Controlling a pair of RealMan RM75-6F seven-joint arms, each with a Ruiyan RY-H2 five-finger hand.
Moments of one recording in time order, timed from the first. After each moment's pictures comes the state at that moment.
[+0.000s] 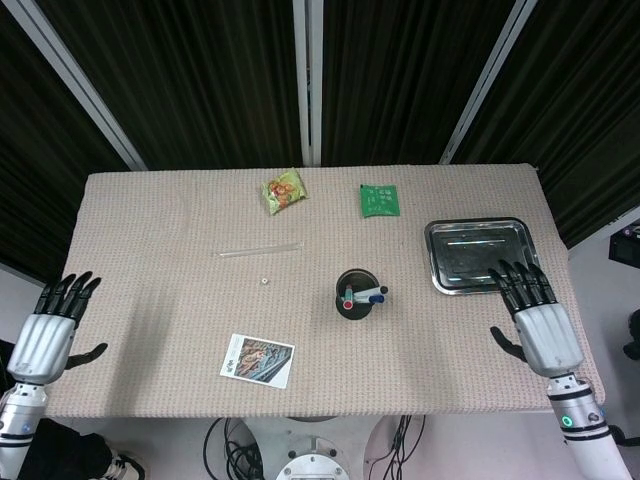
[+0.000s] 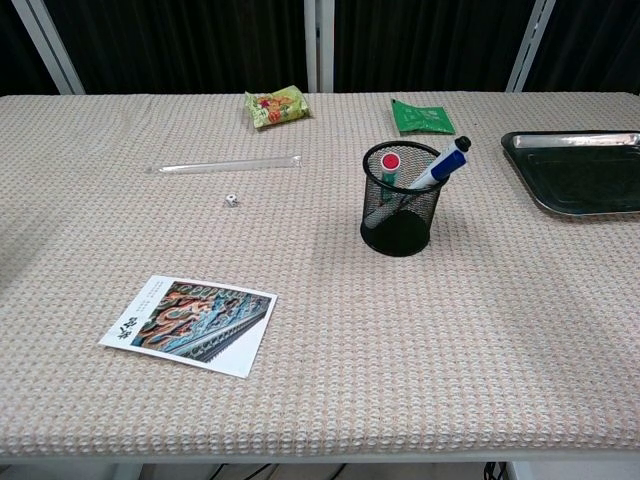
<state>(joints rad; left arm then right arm) -0.16 -1.20 -0.02 -1.43 1.59 1.50 -0.02 0.20 -1.16 0.09 -1.70 -1.62 1.41 -0.21</state>
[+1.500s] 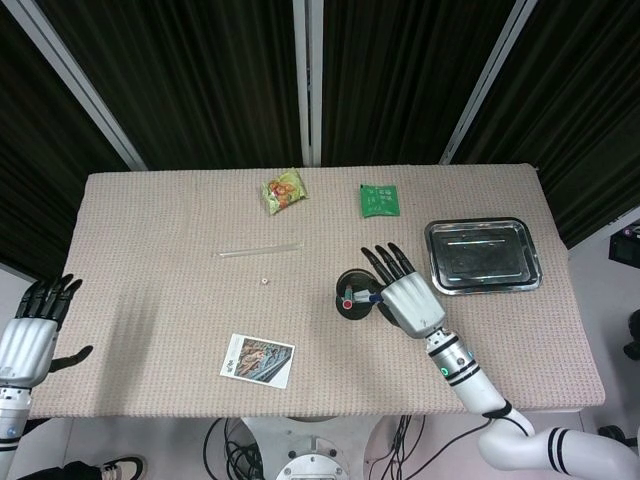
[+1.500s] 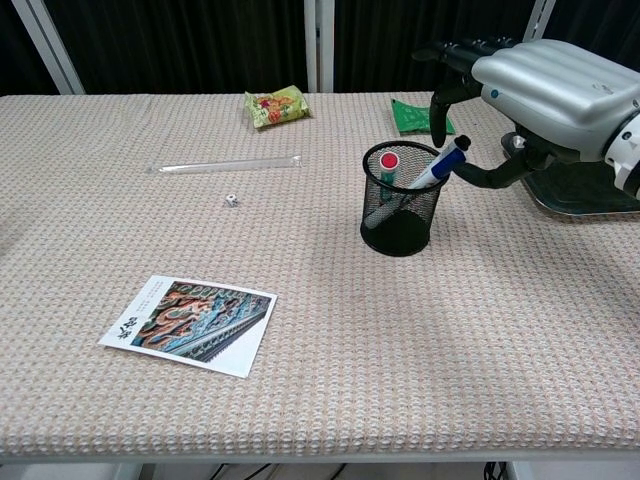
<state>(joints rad) -0.14 -1.18 -0.02 -1.41 1.55 1.49 -0.07 0.55 -1.51 0.16 -1.58 -1.50 1.15 -0.46</state>
